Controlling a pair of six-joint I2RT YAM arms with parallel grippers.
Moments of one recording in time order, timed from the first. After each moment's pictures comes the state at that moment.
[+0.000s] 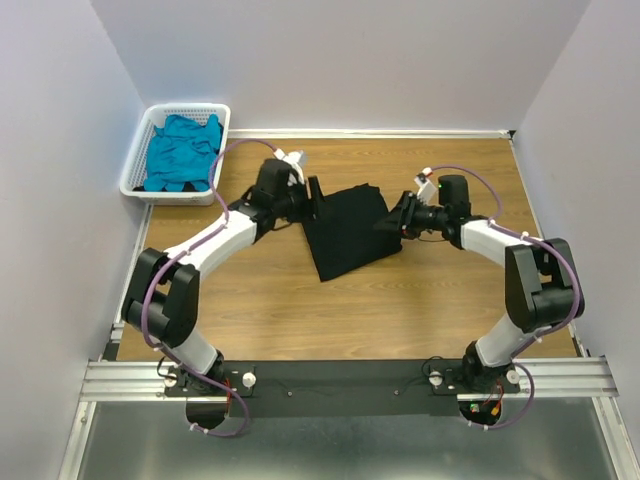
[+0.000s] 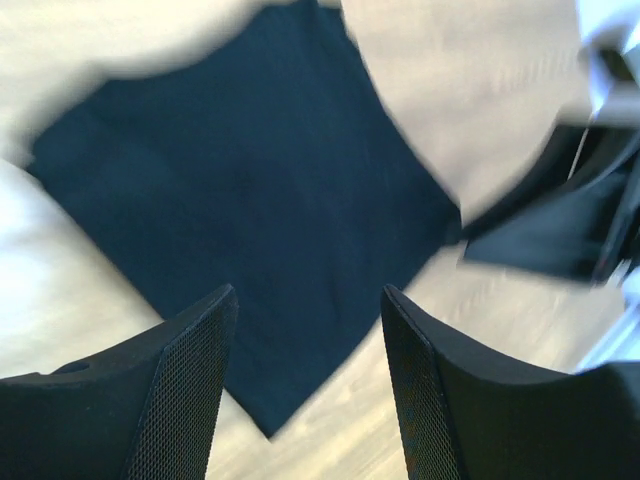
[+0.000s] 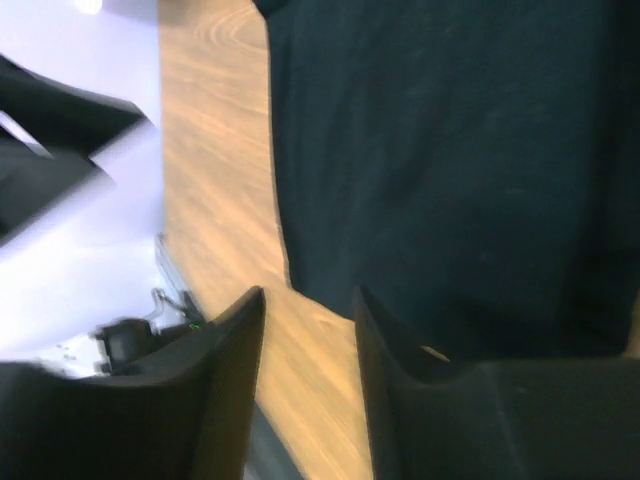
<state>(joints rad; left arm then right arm) -0.42 1.60 1.15 -0.10 0.29 -0.53 0.21 1.66 0.88 0.10 -0.77 0.64</state>
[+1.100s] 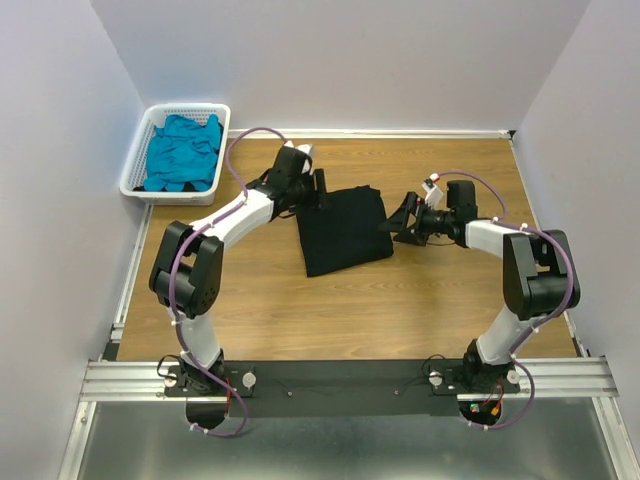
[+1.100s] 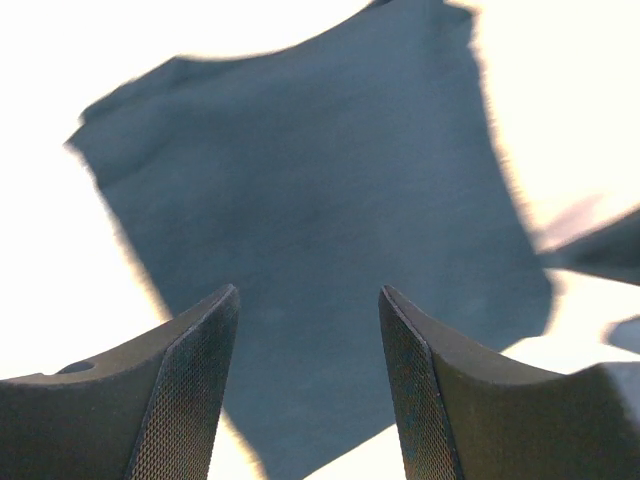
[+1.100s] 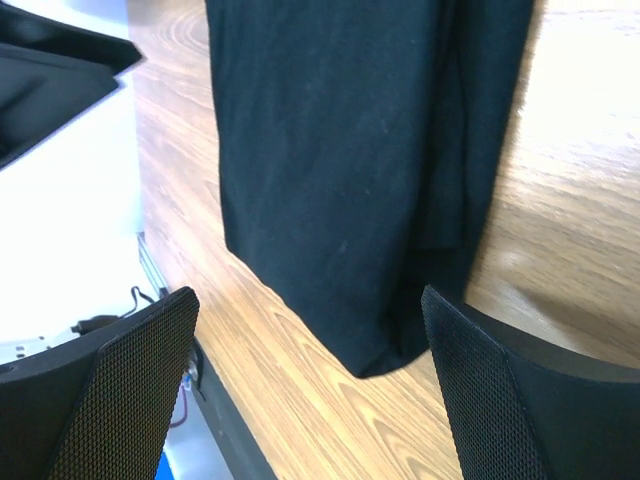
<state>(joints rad) -0.45 1.82 1.31 -0.26 0.15 -0.46 0.09 1.72 0.86 0.09 -0.83 0.52</state>
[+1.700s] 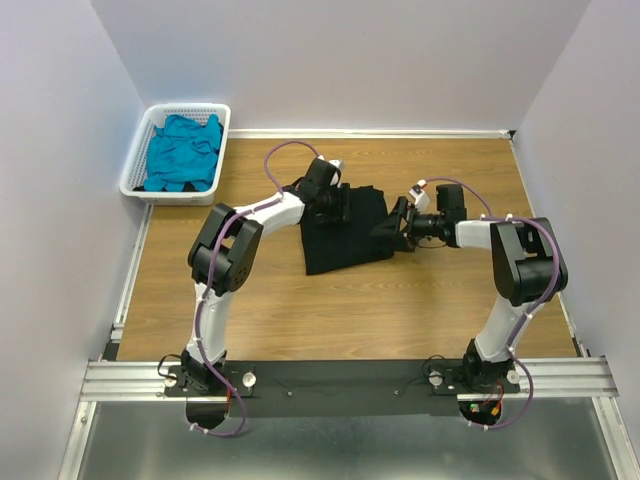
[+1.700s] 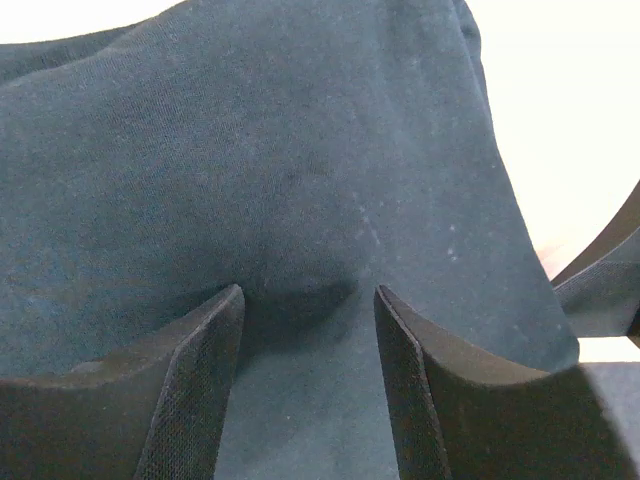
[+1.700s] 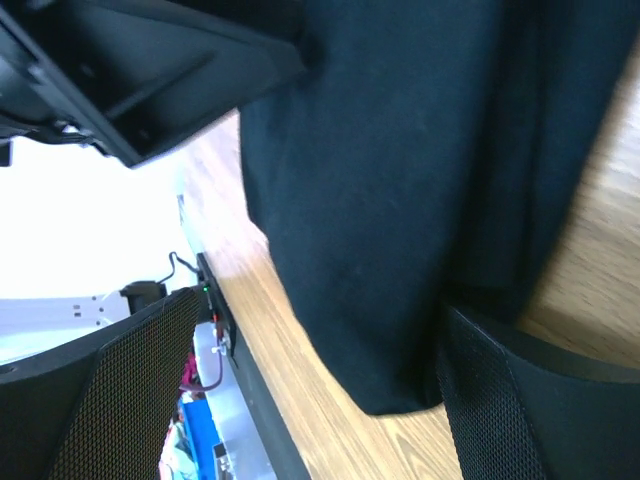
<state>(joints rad) -0.55 2.10 1.48 -0.18 0.20 -0.49 0.13 1.84 0.87 0.18 -0.94 0.60</state>
